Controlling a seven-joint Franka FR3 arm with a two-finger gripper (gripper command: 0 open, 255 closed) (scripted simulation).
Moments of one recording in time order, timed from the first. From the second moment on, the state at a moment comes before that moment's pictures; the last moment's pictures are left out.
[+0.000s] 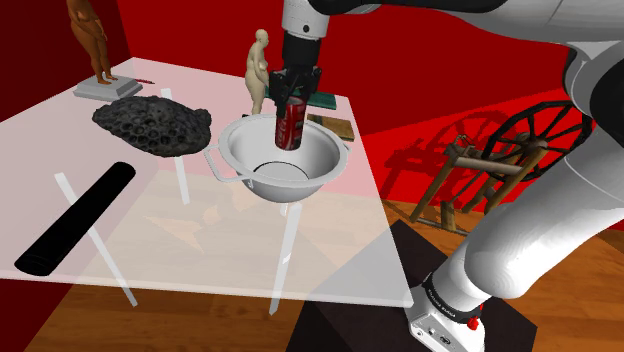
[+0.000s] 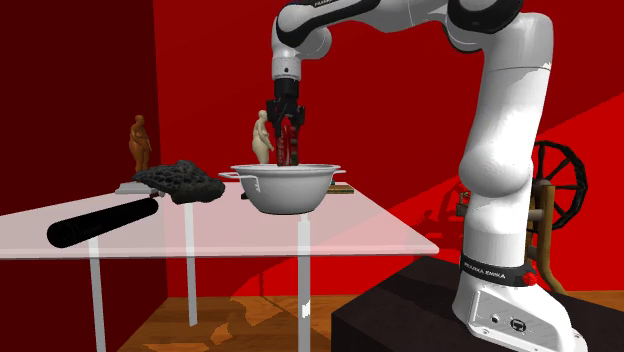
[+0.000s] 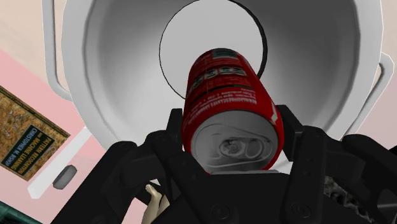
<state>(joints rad) 0.04 -0.09 0.29 -1.79 0.03 1.70 0.20</state>
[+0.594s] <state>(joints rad) 0.04 -0.09 0.28 -1.79 0.03 1.70 0.20</state>
